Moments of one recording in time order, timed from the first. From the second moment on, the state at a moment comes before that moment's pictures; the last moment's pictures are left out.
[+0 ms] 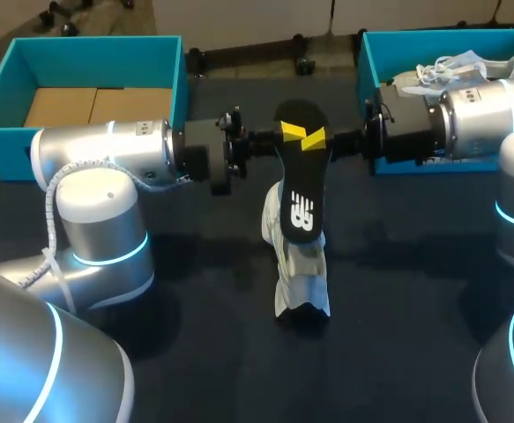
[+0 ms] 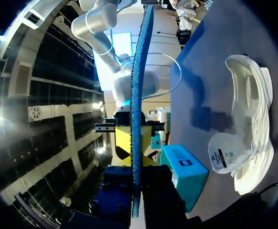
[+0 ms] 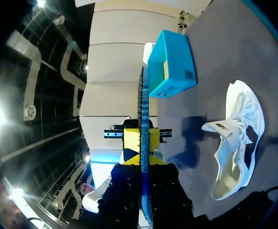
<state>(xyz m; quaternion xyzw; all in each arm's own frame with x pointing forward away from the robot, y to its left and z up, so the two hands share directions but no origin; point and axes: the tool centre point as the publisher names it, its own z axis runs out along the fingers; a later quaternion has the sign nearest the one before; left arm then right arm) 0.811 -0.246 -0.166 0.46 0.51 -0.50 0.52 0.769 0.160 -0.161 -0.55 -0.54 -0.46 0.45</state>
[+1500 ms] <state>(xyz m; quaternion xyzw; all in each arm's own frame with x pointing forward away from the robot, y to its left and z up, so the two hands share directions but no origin) 0.779 -0.226 -0.183 0.41 0.57 -0.60 0.39 0.754 0.109 -0.163 -0.46 -0.71 -0.47 0.25</state>
